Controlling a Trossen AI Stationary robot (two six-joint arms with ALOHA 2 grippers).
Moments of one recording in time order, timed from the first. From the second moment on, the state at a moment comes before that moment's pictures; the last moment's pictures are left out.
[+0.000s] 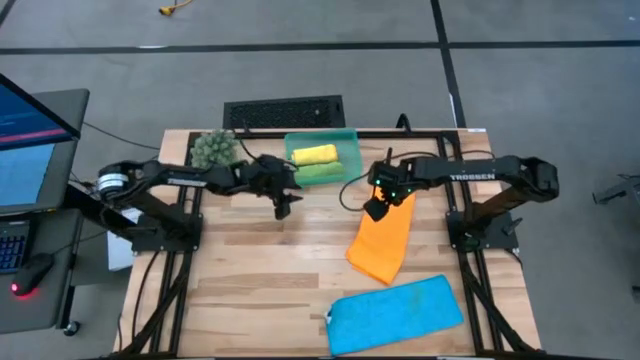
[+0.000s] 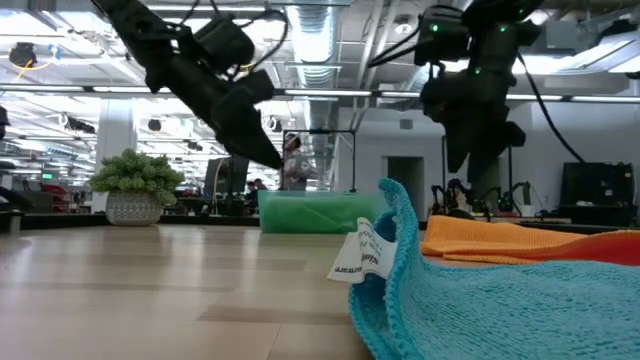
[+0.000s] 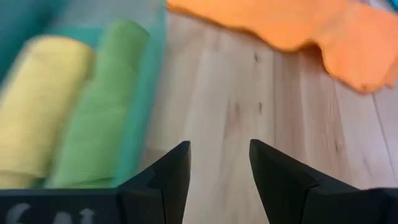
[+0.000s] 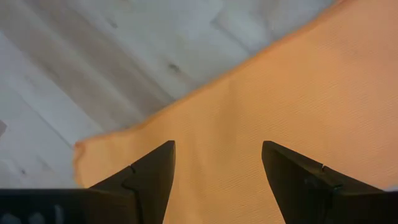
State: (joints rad) left arm 0.32 1.46 0.72 0.06 0.13 0.07; right arm -0.20 1.42 0.95 -0.82 -0.05 0.62
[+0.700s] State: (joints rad) left arm 0.30 1.72 0.78 0.13 -0.12 0.10; right arm 0.09 1.59 0.95 -0.71 -0.01 0.91
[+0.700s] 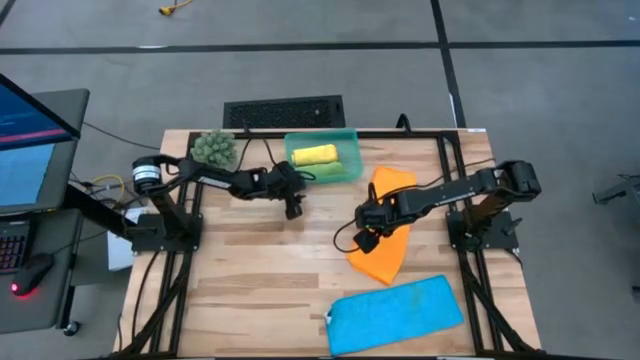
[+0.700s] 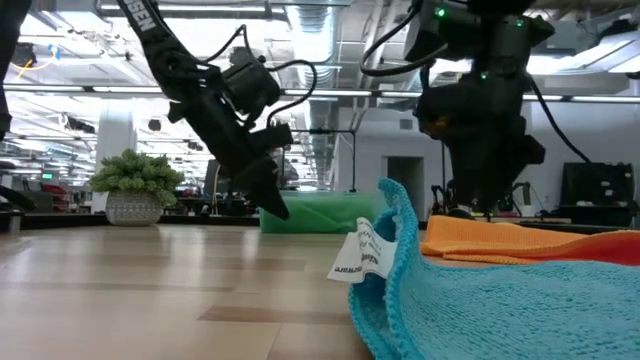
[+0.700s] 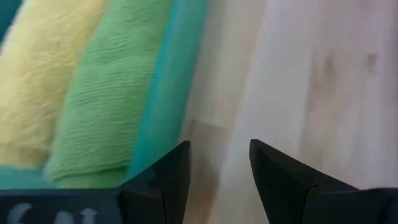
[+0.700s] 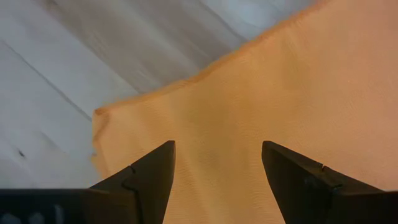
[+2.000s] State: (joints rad) left arm 0.08 1.21 0.79 -0.28 -0.17 -0.13; right arm 0.11 1.79 0.95 -0.18 0.00 1.05
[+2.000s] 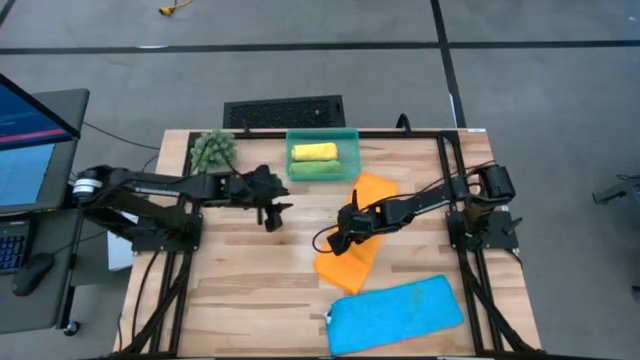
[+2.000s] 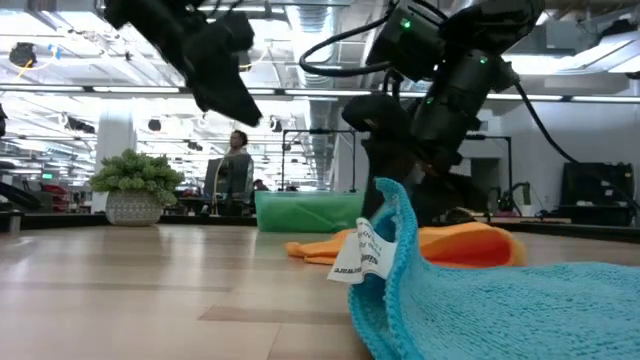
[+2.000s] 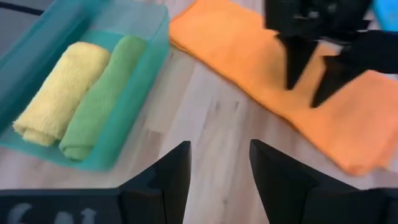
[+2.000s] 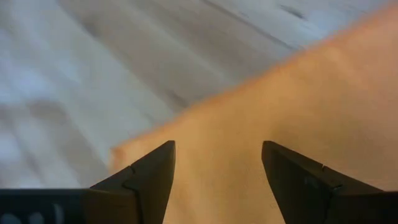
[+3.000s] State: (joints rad) left arm -0.03 1.64 0.79 0.32 0.11 0.01; right arm 0.13 1.27 0.95 -0.18 0.44 1.15
